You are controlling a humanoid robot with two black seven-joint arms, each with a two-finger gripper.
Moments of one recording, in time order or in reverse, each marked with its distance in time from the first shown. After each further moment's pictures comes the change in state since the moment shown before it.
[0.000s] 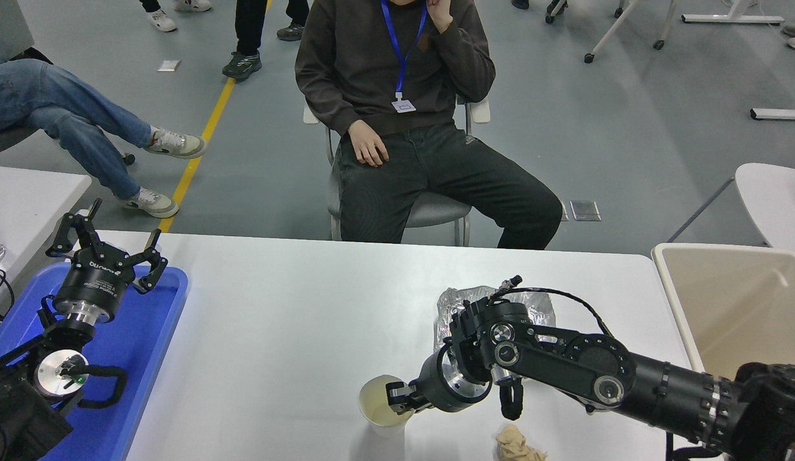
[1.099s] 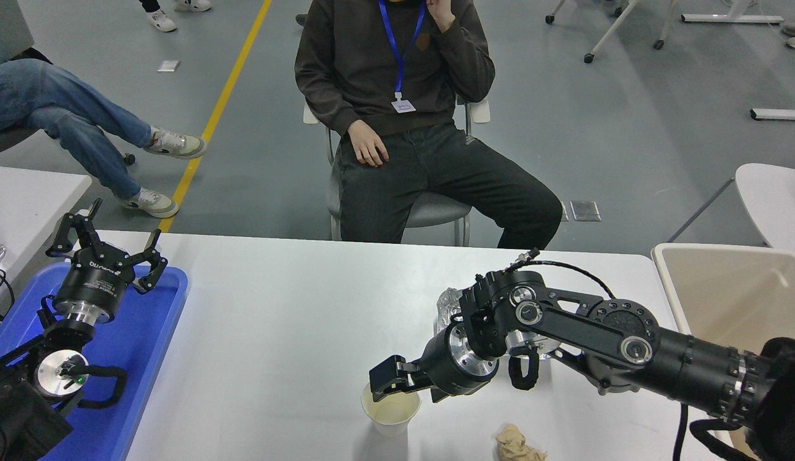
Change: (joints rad) left arm 0.000 0.000 0.000 0.000 0.000 0.001 0.000; right arm 0.075 -0.046 0.011 0.019 0.219 0.002 -0.025
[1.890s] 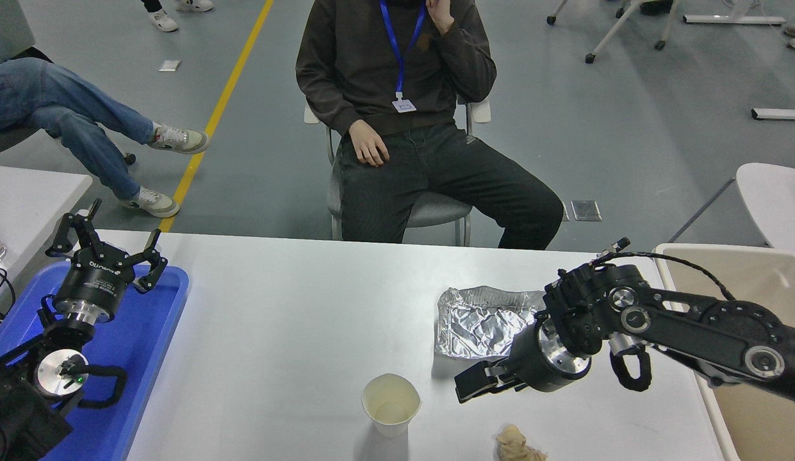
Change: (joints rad) left arm 0.000 0.000 0.000 0.000 0.000 0.001 0.000; right arm 0.023 -0.261 -0.028 0.248 -0.018 0.111 0.030
